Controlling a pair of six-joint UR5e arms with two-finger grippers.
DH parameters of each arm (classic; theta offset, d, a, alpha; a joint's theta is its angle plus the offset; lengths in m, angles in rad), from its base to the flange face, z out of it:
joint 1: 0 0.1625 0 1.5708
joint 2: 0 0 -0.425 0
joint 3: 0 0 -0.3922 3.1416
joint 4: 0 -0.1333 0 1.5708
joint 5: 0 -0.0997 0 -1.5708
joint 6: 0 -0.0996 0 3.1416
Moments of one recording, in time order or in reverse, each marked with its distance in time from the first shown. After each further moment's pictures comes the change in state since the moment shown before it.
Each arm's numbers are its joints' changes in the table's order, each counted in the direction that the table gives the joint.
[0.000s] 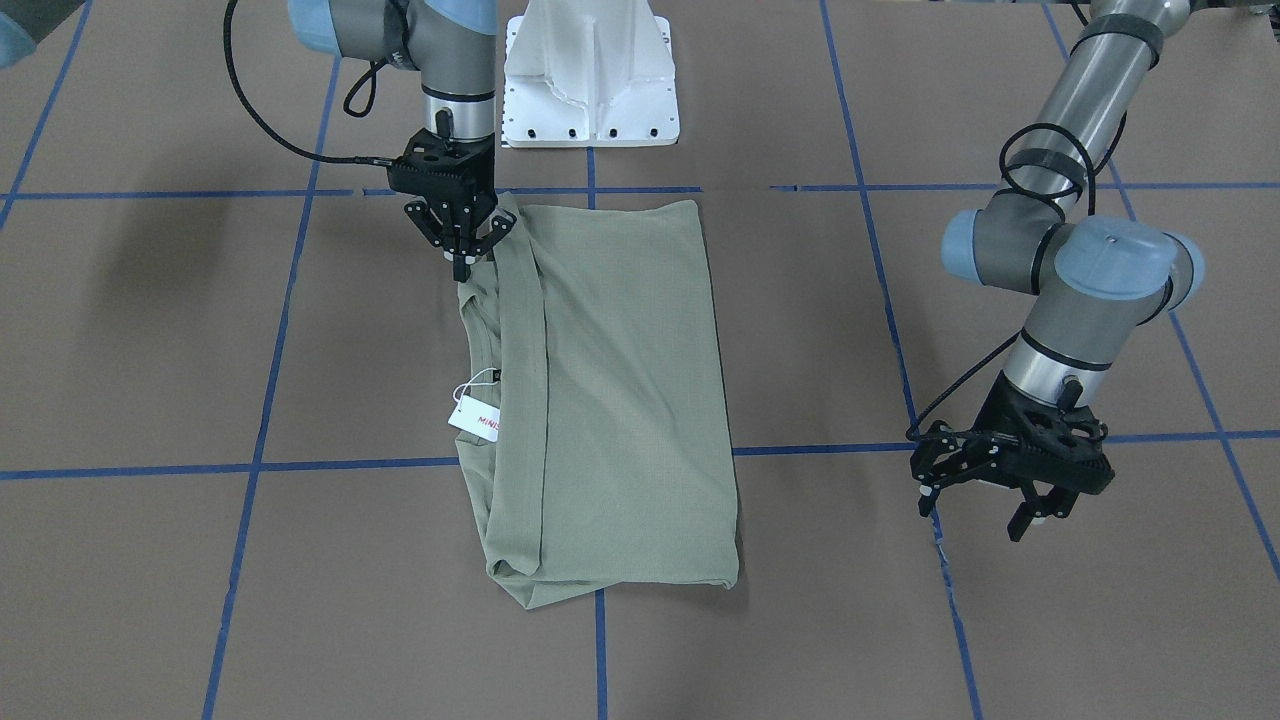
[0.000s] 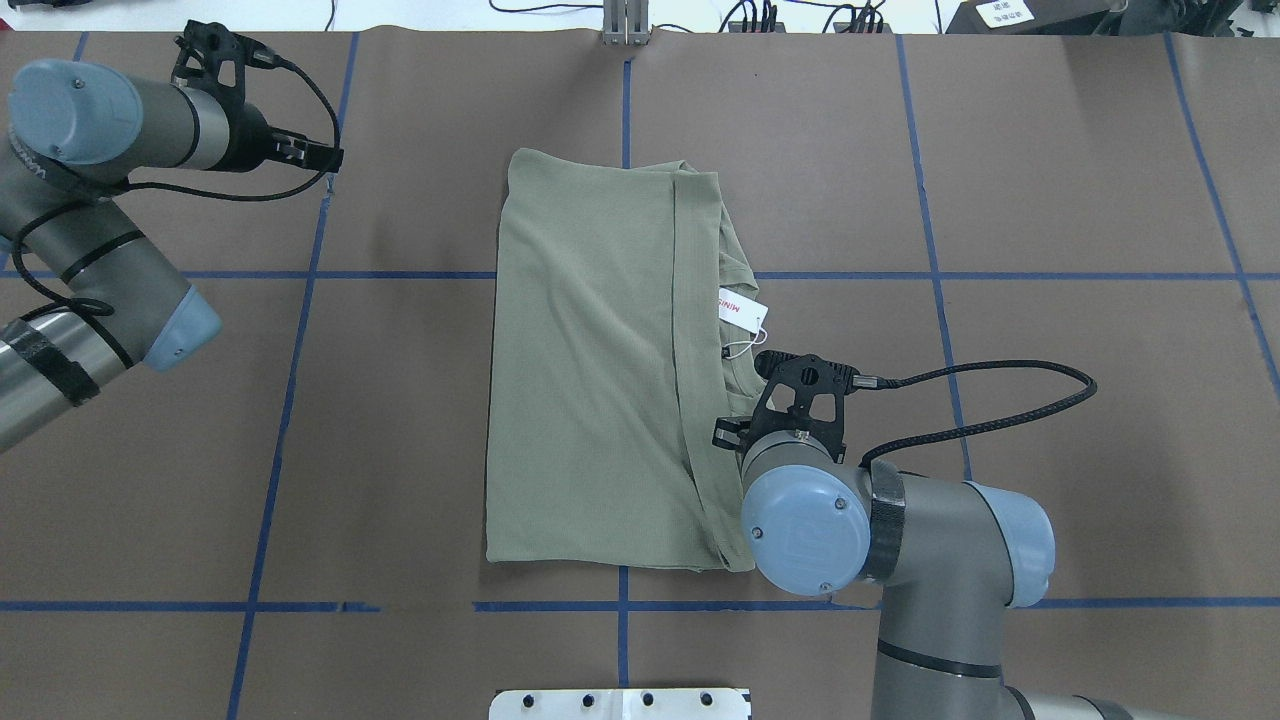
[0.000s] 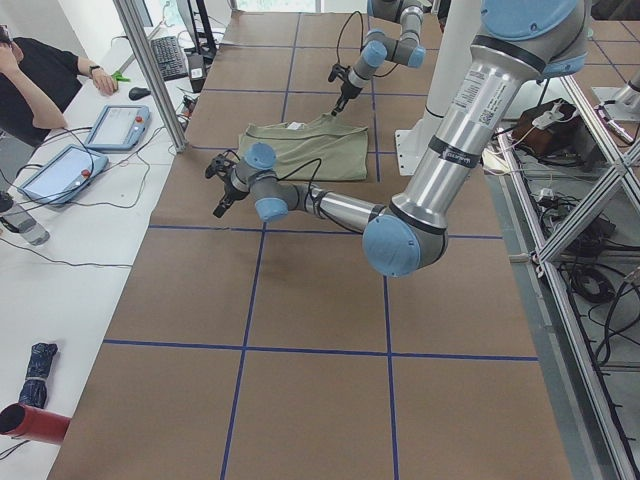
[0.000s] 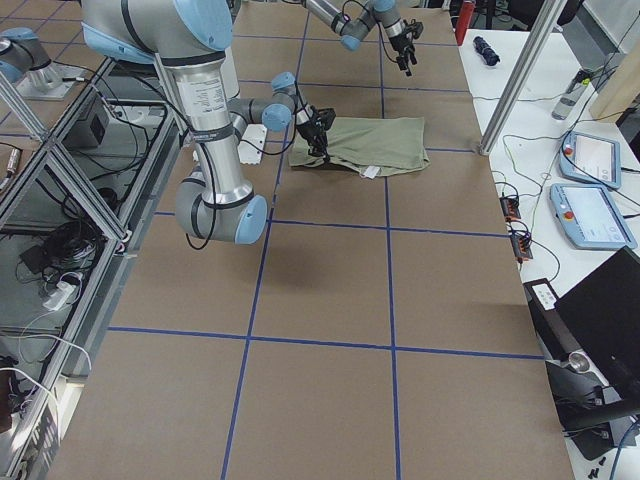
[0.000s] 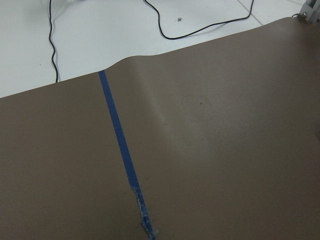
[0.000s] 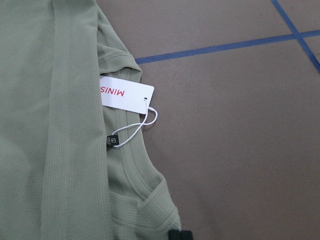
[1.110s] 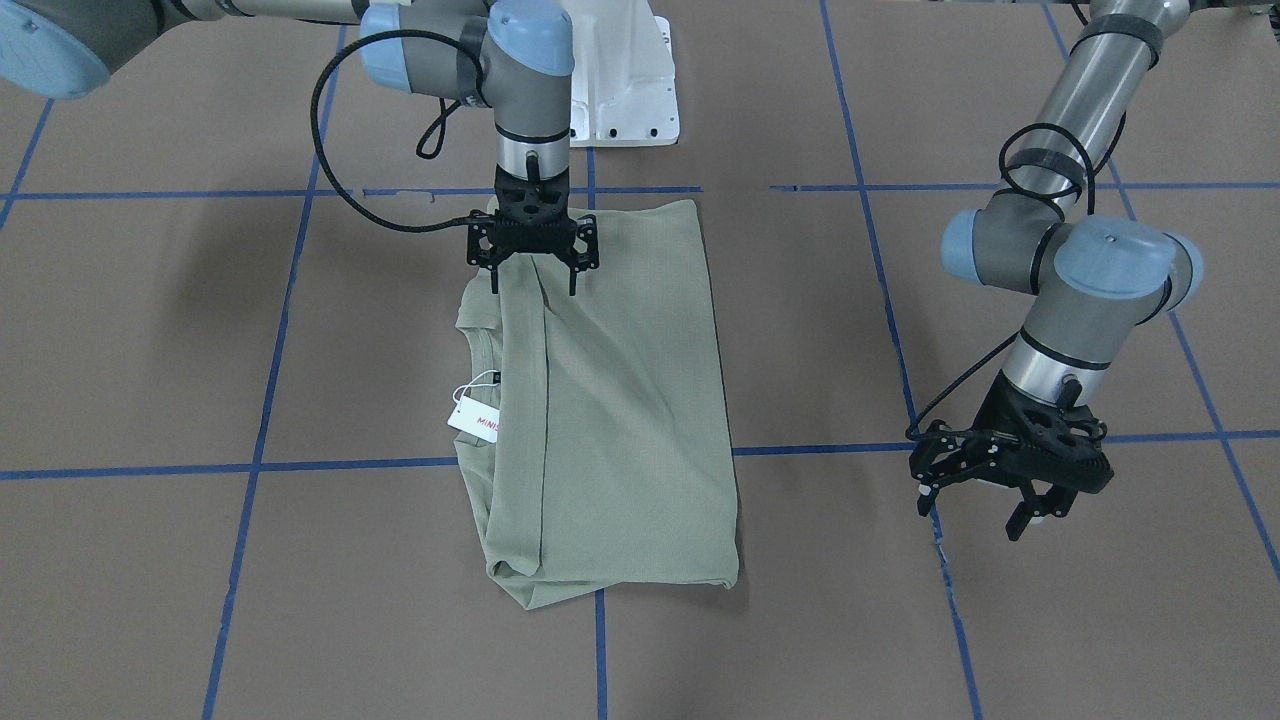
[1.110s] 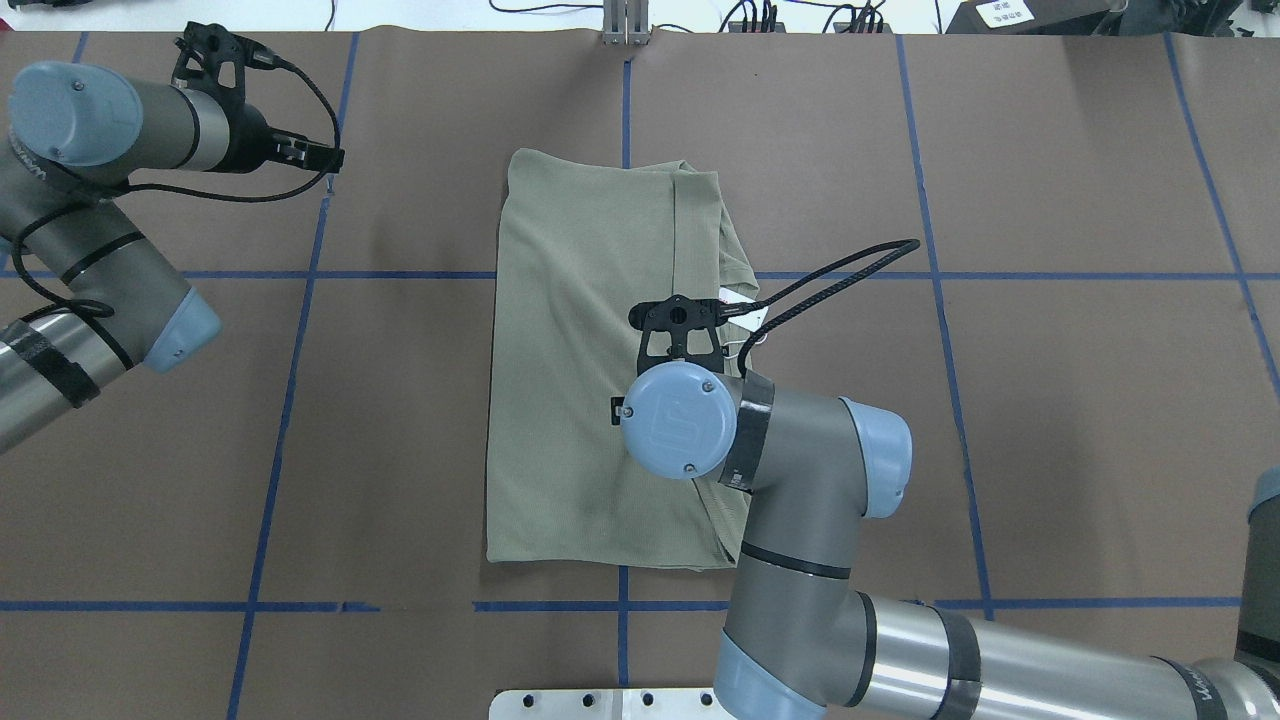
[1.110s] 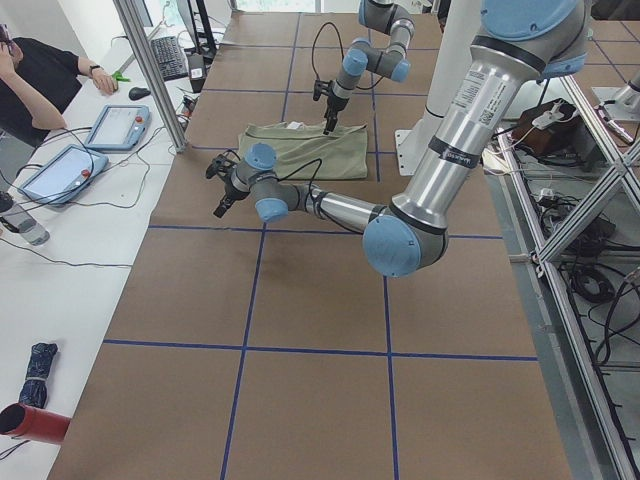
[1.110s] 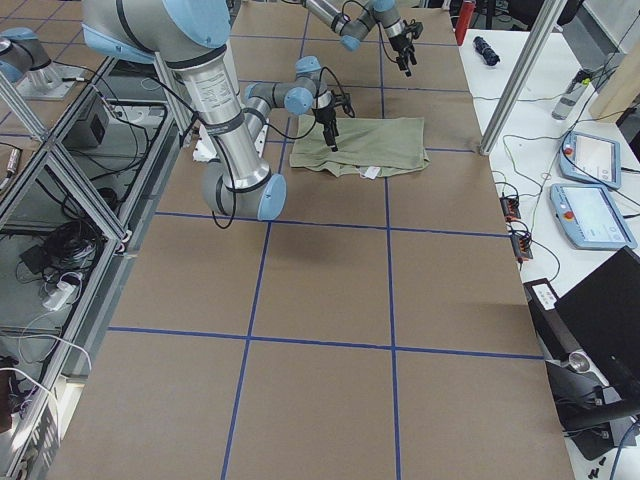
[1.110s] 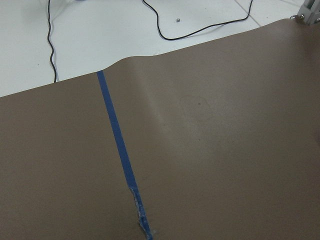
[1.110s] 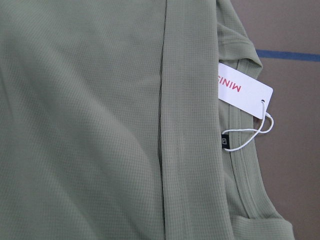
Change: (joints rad) left arm 0.002 0.001 0.001 0.007 0.000 0.008; right arm 0.085 0.257 -0.249 -0.003 -0.220 0.328
